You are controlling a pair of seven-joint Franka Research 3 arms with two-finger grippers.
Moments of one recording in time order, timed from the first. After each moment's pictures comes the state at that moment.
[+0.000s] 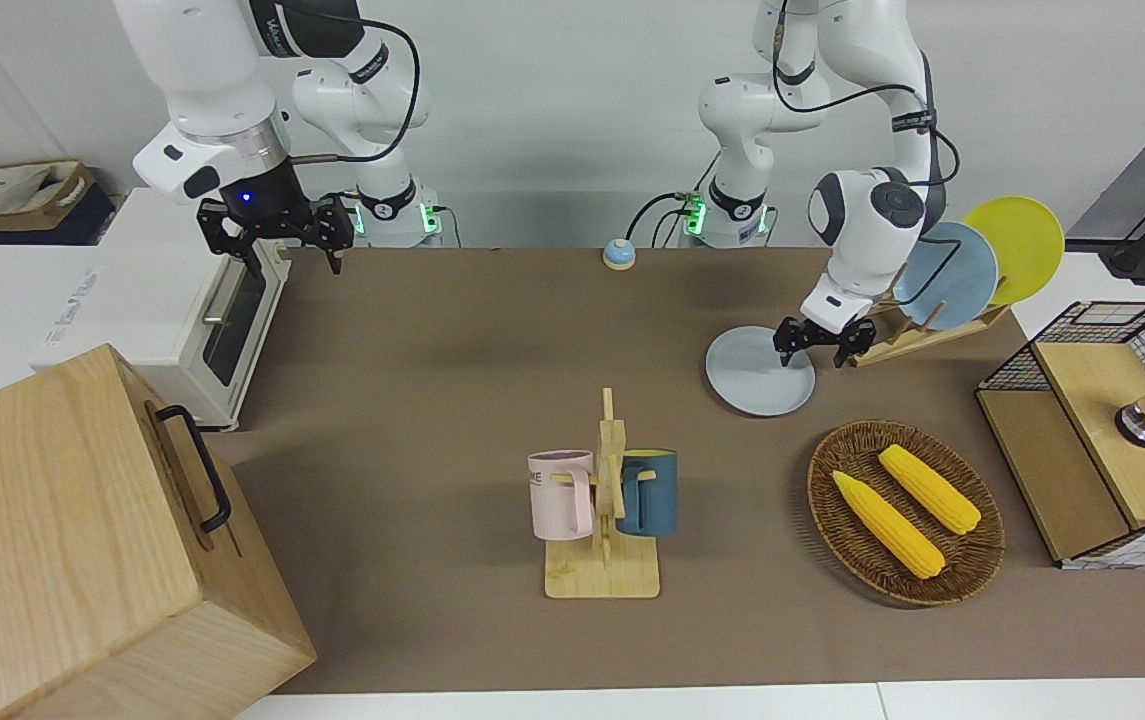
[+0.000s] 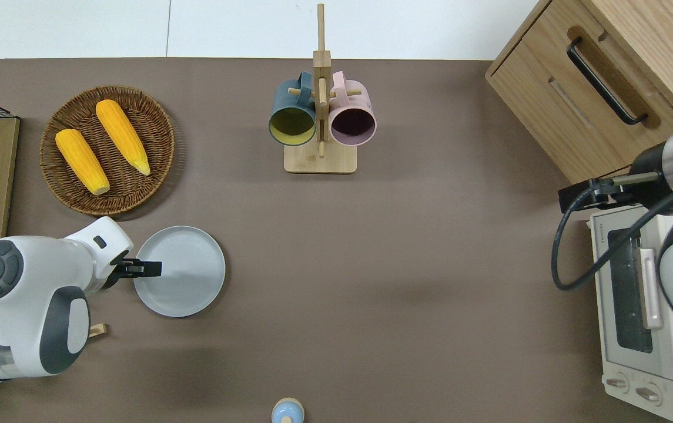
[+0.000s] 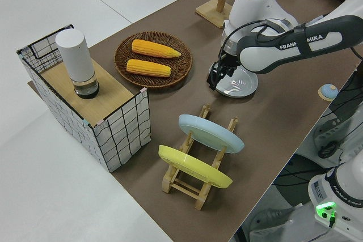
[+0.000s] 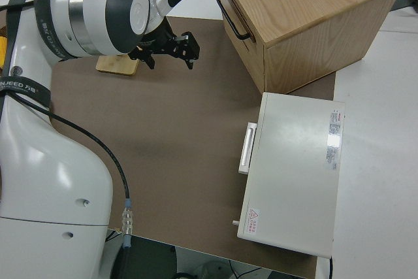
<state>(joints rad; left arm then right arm) 0.01 -0.01 -0.01 -2.40 -0.01 2.43 0.09 -0.07 0.06 0.16 -1.49 -0.04 1.53 0.02</state>
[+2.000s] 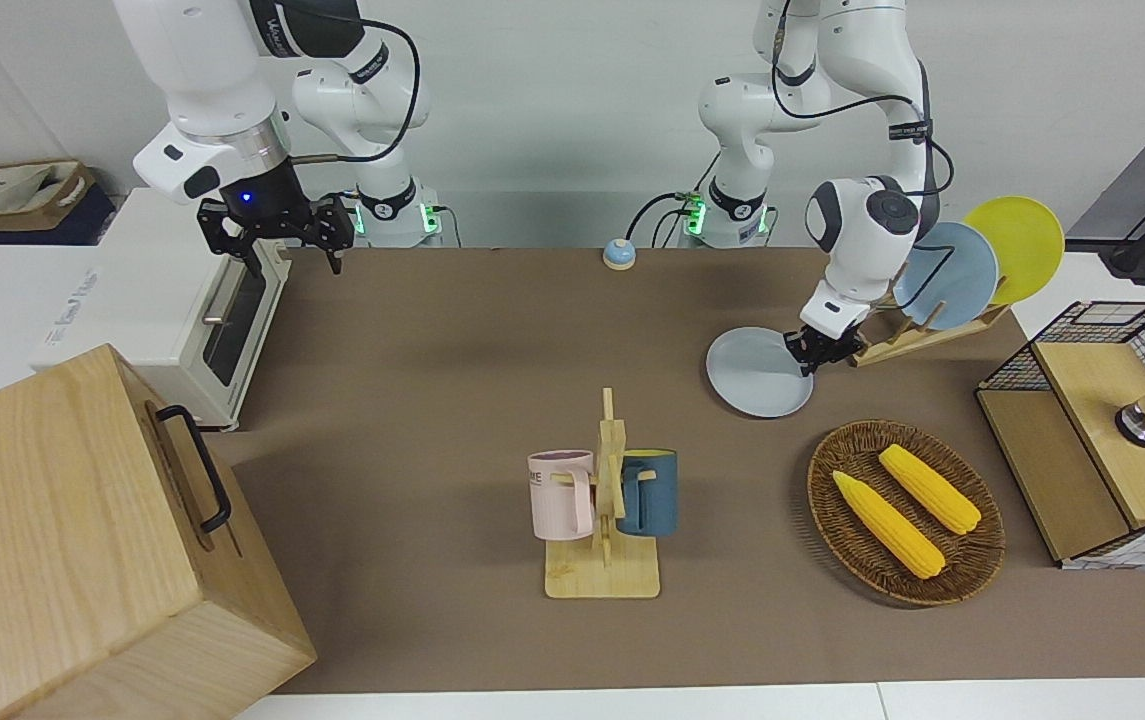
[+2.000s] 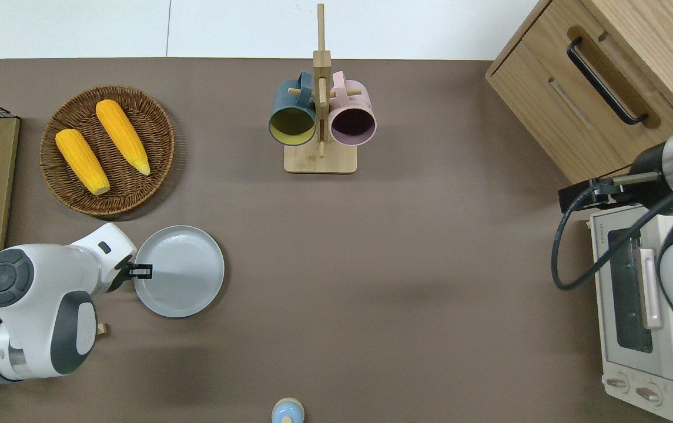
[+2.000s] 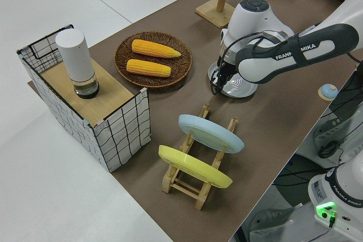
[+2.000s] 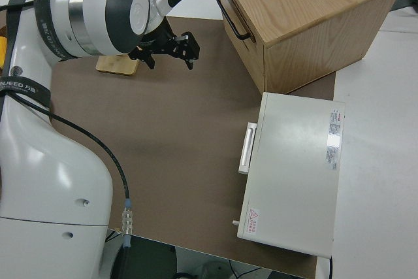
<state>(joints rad) 0.01 0.00 -0.02 -2.43 -0.01 2.49 0.06 -0.07 0.06 0.16 -1.49 -0.04 1.53 0.02</state>
